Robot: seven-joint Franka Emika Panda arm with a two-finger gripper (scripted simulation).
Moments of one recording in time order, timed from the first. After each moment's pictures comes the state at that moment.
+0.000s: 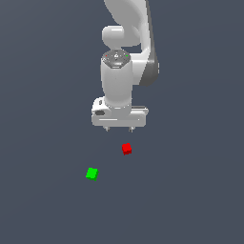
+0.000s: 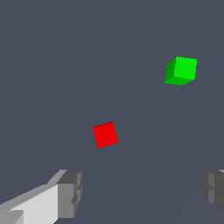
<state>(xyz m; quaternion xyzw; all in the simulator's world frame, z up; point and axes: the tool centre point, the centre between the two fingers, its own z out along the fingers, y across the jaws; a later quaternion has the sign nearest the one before) 0.006 -0.010 0.184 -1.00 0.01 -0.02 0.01</state>
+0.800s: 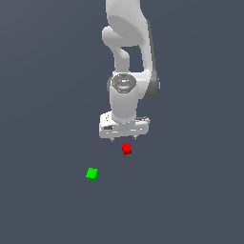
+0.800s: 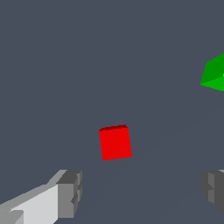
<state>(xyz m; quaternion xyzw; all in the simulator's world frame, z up) 0.012 0.008 0.124 -1.00 -0.06 -0.01 0.00</state>
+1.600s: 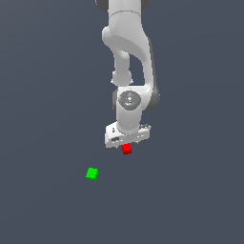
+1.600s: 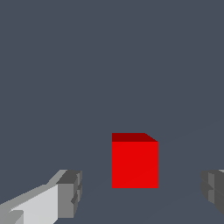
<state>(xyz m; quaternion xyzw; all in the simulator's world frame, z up) 0.014 0.024 0.070 -0.99 -0.13 0.00 0.00</state>
